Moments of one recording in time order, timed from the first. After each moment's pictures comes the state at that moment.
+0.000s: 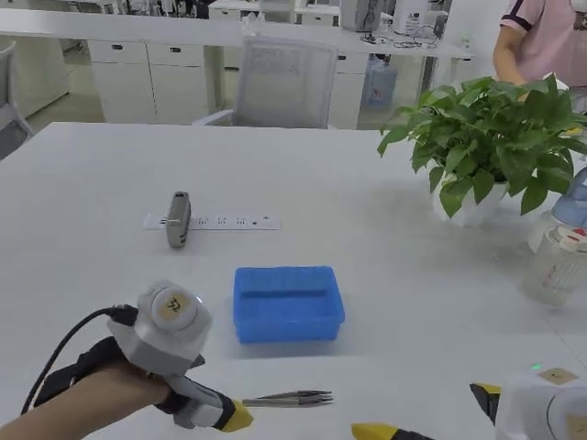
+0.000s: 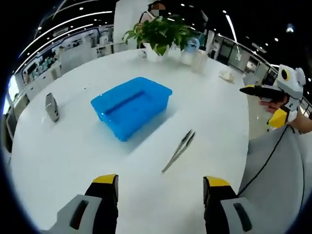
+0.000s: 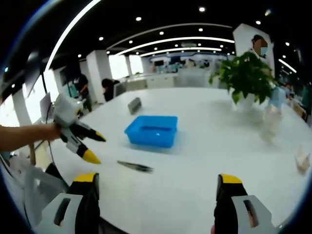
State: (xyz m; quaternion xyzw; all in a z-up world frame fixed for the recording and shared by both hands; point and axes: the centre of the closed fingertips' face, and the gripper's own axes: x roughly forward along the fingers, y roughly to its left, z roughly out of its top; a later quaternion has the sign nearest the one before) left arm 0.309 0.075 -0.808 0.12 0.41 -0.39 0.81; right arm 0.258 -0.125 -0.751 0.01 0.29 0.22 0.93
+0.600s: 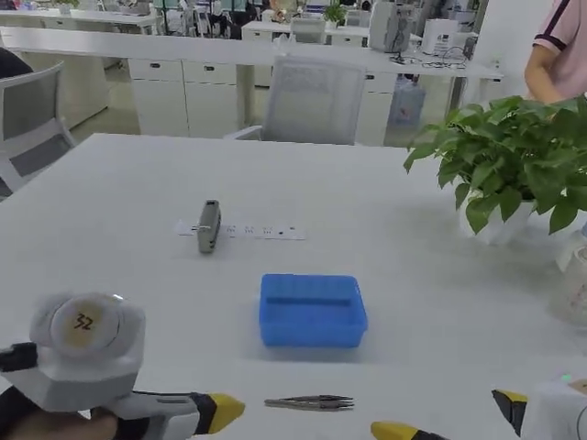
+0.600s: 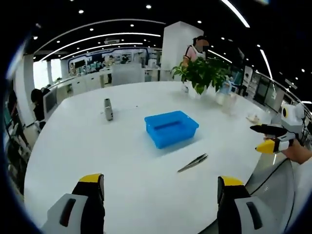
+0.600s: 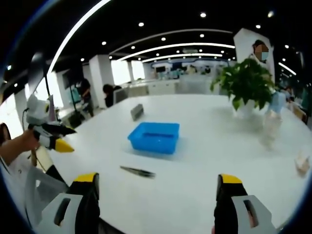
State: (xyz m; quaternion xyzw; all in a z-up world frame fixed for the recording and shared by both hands) left arm 0.268 0.141 -0.736 0.03 0.32 -0.21 0.92; right arm 0.256 -0.123 -0.740 0.01 0.26 0.23 0.94
